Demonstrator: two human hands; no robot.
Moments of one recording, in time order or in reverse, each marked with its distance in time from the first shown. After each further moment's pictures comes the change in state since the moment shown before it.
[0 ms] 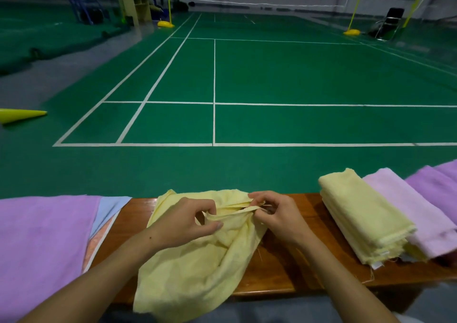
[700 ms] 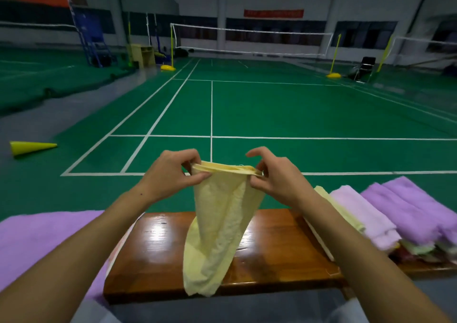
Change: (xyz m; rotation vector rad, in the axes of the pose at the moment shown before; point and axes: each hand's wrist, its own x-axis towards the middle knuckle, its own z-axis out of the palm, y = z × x) left_hand -0.013 0.098 -0.124 0.159 0.417 0.259; right_hand -0.023 -0.180 -0.084 -0.534 0.092 -0.329
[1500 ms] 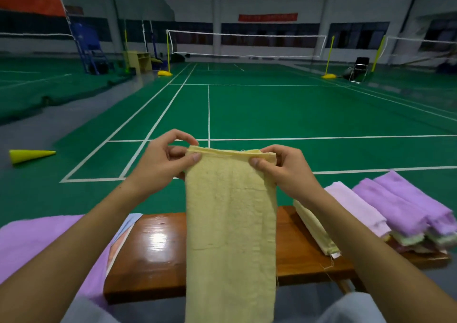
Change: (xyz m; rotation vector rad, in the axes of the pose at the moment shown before) left_hand -0.005 0.068 -0.030 -0.606 0.037 -0.281; right_hand -0.023 -0.013 -0.030 0.643 0.194 0.183
